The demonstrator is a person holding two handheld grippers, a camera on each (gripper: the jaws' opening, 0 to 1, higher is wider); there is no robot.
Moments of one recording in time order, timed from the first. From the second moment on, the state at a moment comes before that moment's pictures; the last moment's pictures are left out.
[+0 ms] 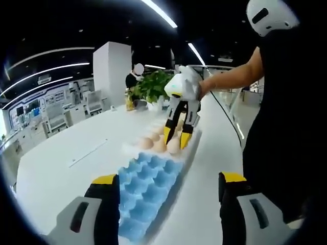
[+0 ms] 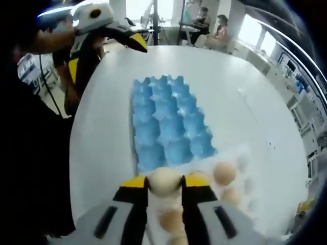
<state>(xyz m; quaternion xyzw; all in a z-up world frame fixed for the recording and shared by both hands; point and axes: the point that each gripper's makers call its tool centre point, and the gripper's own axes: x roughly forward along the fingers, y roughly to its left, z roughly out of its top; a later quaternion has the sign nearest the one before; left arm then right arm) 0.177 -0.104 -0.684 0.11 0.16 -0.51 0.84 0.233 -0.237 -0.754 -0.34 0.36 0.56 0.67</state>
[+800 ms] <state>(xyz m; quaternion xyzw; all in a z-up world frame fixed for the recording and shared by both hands) 0.178 -0.082 -0.692 0.11 0.16 -0.52 0.83 0.222 -0.158 -0.747 -0.33 0.33 0.59 0.66</state>
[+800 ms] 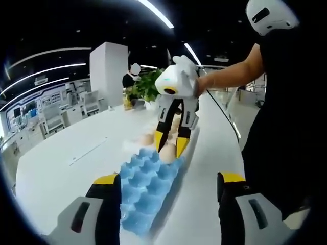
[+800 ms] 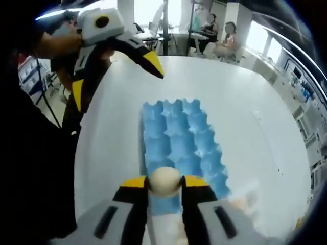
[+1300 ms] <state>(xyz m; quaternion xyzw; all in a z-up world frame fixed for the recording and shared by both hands) 0.181 -0.062 -0.693 0.11 0.15 -0.52 0.83 0.219 -0.110 -0.746 -0.33 0.32 0.61 0.64</state>
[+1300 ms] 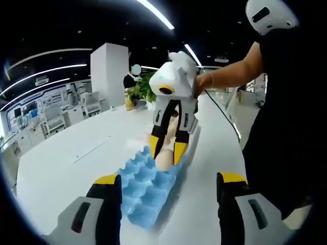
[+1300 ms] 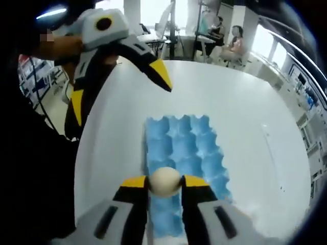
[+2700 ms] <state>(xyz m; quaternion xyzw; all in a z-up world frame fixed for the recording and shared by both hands) 0.183 -0.039 -0.700 0.11 0.16 -0.51 0.84 0.211 -0.014 -0.767 -0.32 0.30 0.66 0.61</state>
